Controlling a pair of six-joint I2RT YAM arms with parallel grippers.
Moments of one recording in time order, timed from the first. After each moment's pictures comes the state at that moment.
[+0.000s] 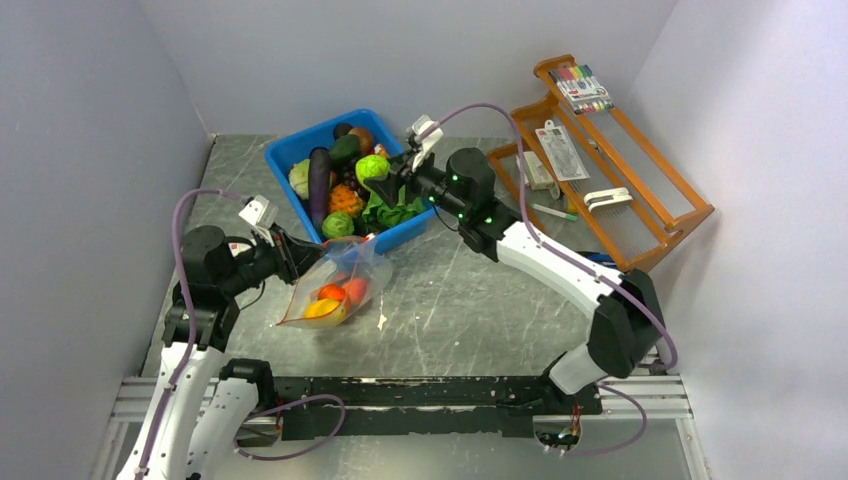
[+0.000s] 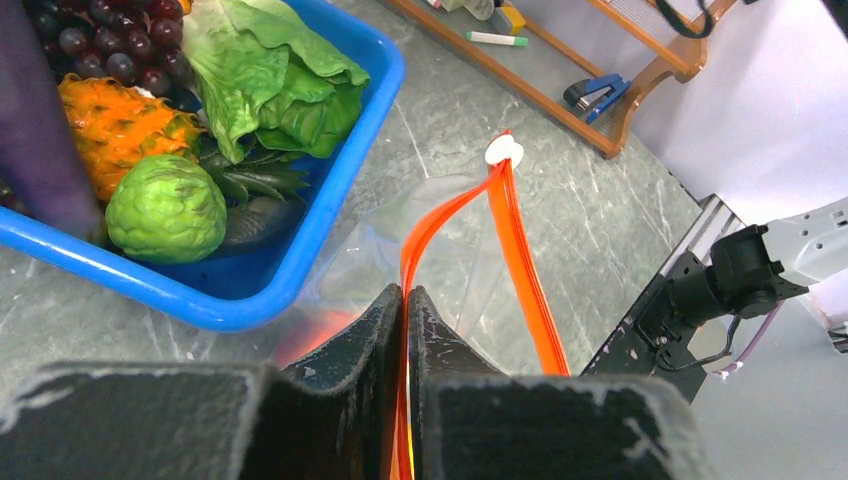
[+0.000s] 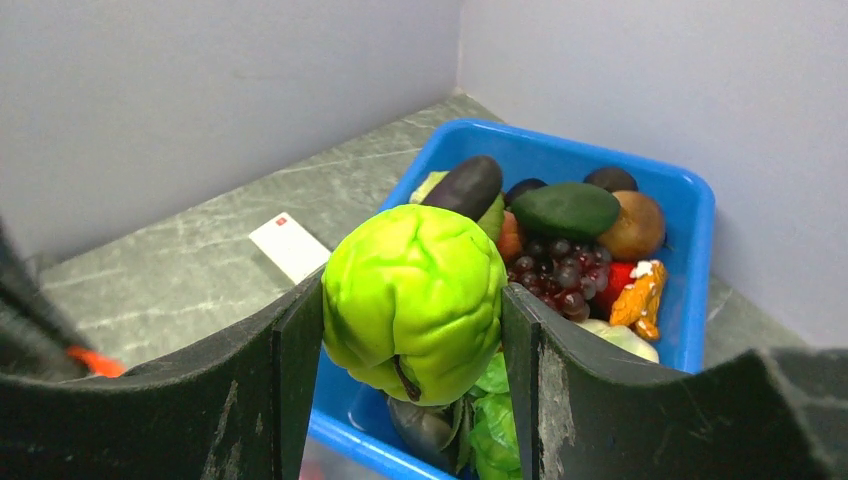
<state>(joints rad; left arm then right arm) -0.10 0.61 0.69 -0.31 0.71 -0.24 0.72 1.54 1.24 0.33 -0.22 0.06</state>
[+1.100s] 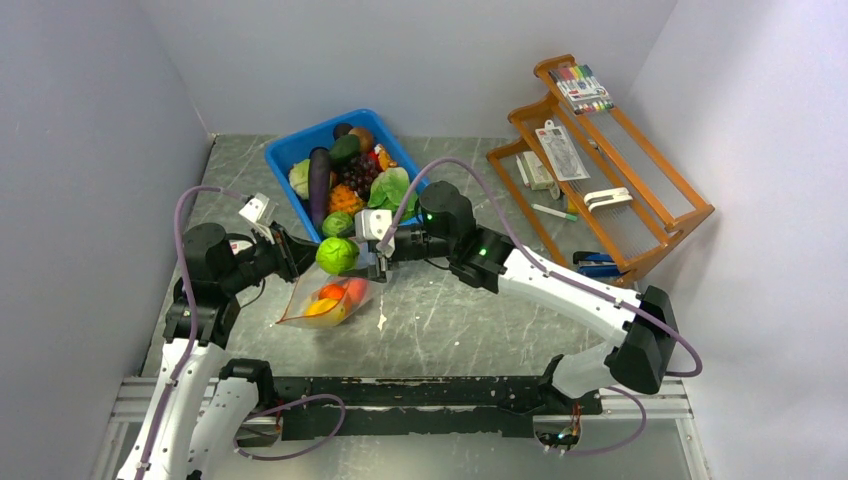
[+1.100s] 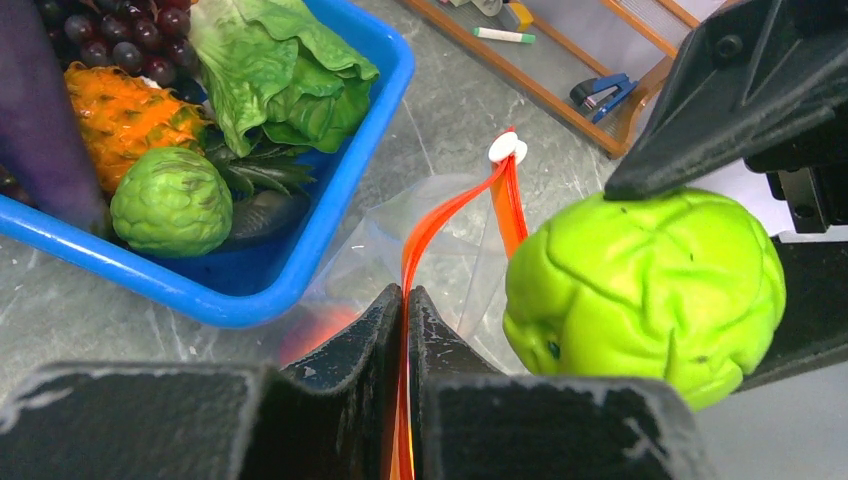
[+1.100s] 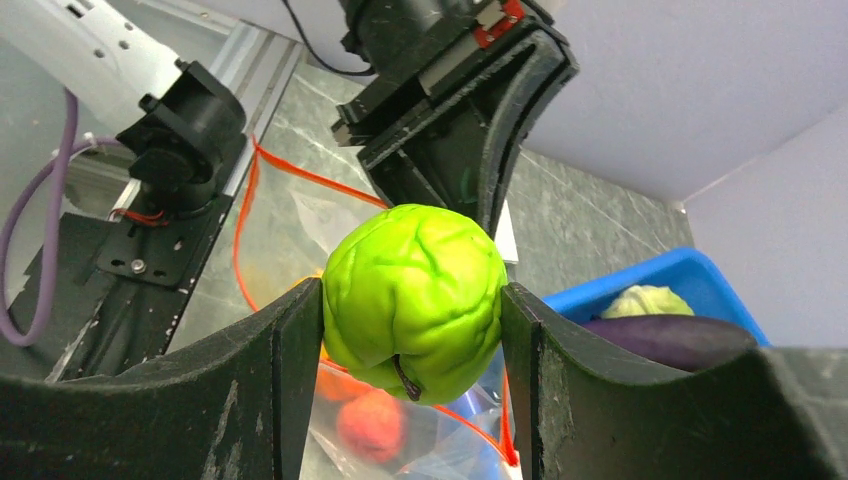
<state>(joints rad) -0.09 0.63 0.69 -0.31 0.71 -0.24 0.98 1.41 1.22 0.05 -0.64 -0.48</state>
